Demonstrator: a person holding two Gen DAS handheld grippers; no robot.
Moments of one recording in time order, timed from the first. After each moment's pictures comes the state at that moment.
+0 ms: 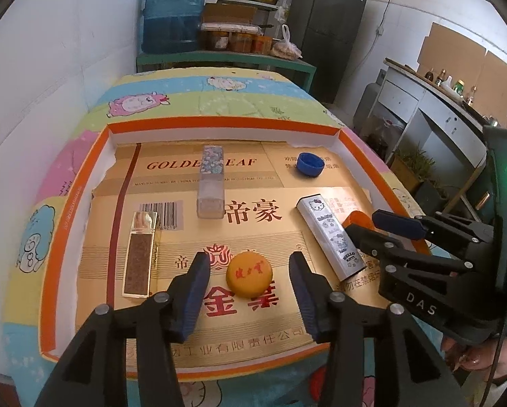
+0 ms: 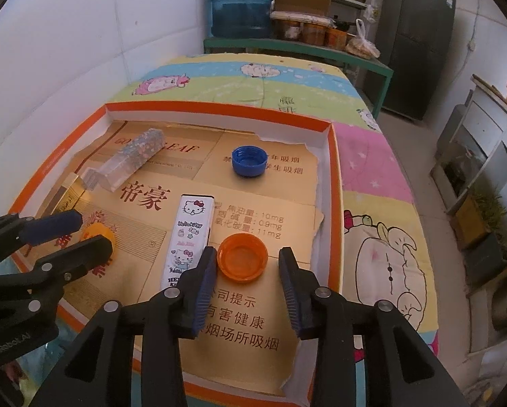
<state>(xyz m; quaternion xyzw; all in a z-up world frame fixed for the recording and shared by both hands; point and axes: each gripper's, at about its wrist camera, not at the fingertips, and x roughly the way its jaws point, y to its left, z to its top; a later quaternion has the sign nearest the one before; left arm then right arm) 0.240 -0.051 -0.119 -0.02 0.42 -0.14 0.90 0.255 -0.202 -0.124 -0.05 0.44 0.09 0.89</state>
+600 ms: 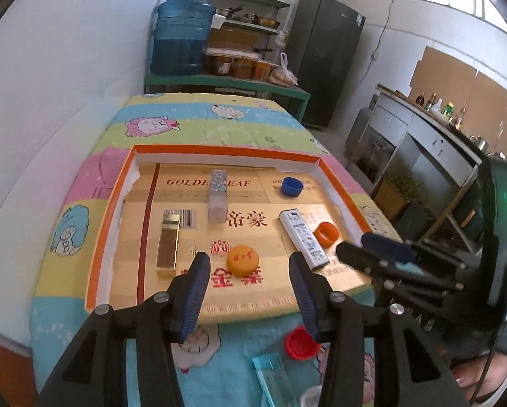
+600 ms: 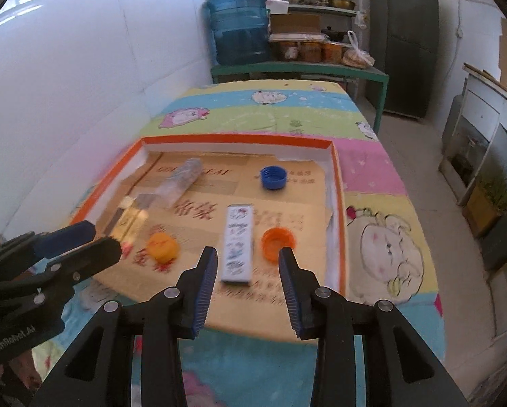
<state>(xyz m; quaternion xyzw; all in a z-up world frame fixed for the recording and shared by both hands) 0.187 -0.028 -0.076 -0.06 0.38 -0.15 0.91 0.198 -0.192 -0.083 0.01 0.41 0.11 0.91</state>
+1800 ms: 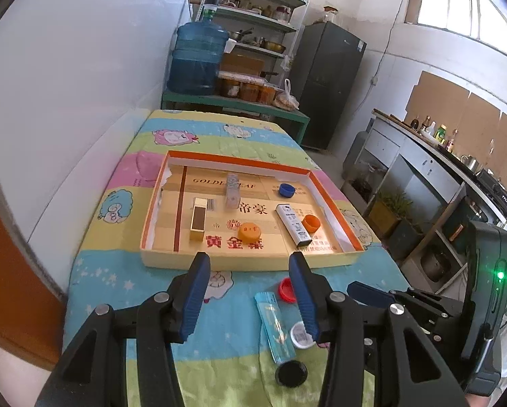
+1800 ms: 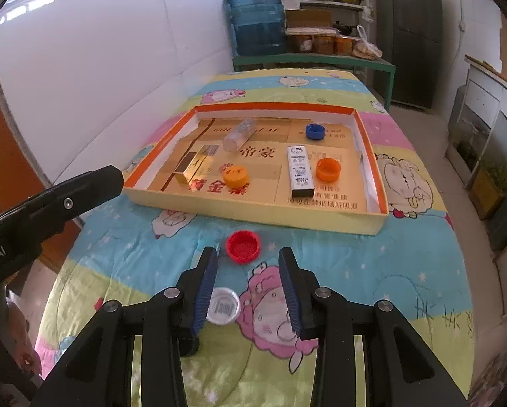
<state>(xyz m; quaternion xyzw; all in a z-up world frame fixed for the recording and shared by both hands) 0.093 0.007 -0.048 -0.09 0.34 -0.14 0.93 0.099 -0.152 -0.076 0.01 0.42 0.12 0.90</state>
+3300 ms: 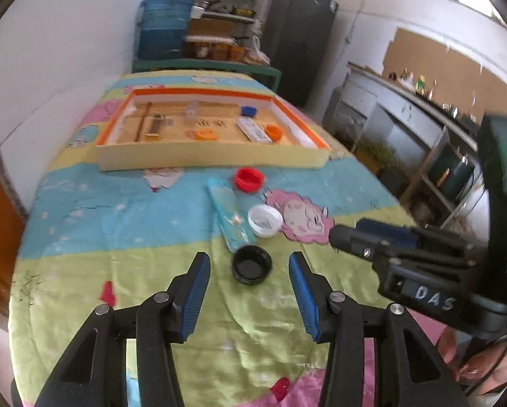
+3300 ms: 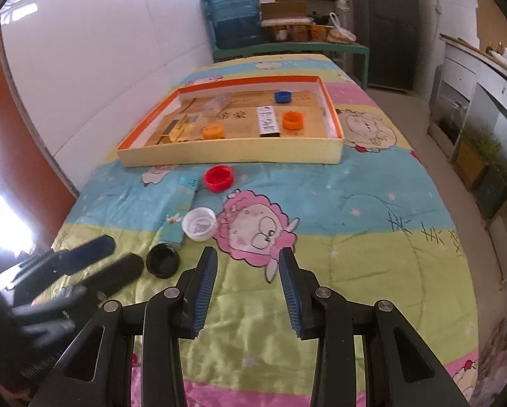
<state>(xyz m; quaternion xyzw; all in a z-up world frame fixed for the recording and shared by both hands) 0.028 -0.038 -0.114 -0.03 0.40 -0.18 0.90 0.037 -0.182 -0.097 0.04 0.44 0.08 0.90</state>
